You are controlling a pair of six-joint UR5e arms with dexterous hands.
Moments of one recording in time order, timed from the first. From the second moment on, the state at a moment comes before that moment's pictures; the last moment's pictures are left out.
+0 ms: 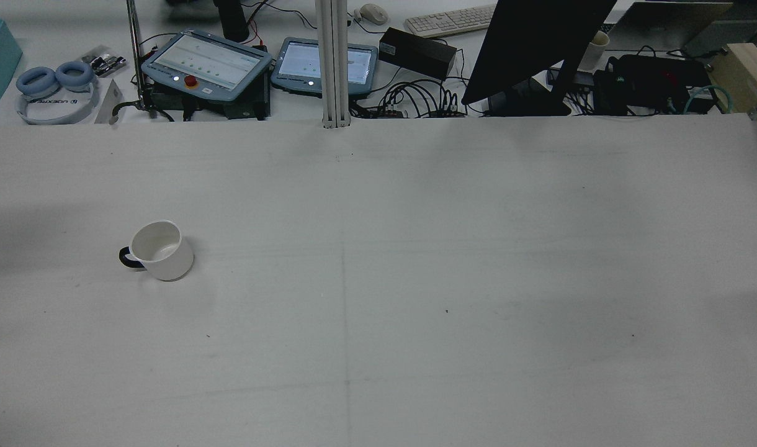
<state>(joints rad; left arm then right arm) -1.29 -1.43 -1.98 0.06 1.52 0.16 1.49 -1.45 1.47 -3.32 -1.41 0.09</state>
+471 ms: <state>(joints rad) -1.28 -1.50 -1.84 -0.04 1.52 0.17 1.49 -1.45 1.47 -3.32 -1.41 0.09</state>
